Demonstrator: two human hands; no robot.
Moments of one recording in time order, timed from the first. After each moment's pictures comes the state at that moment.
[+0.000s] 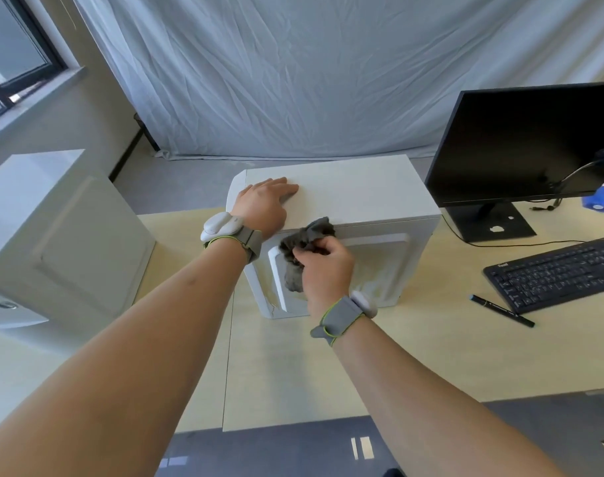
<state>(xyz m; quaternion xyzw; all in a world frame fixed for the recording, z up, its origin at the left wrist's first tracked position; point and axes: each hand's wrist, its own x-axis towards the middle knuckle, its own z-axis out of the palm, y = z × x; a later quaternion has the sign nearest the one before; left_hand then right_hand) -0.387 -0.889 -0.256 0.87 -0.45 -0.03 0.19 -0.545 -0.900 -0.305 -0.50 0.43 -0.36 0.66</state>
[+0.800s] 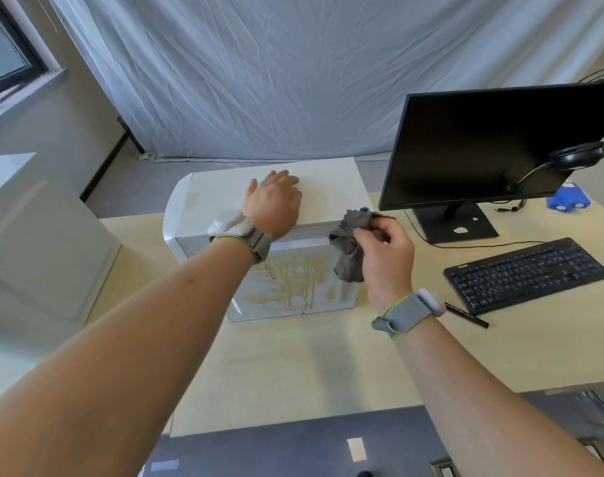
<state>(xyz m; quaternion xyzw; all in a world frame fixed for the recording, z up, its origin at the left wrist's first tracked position) -0.478 -0.979 -0.263 0.87 -0.44 0.00 0.21 -0.678 -1.042 -0.299 -0.54 0.39 -0.44 0.61</state>
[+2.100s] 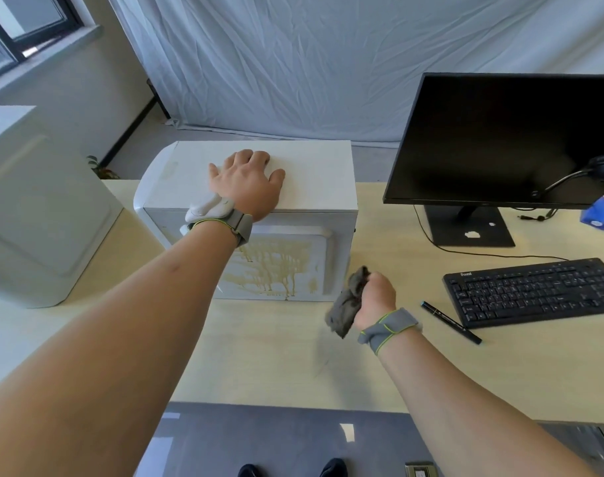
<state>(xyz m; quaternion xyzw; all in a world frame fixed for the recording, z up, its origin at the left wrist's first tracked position) -0.490 -0.997 -0.271 0.94 -0.30 0.07 0.13 -0.696 -1.102 -0.408 -0.29 0.56 -0.18 0.76</state>
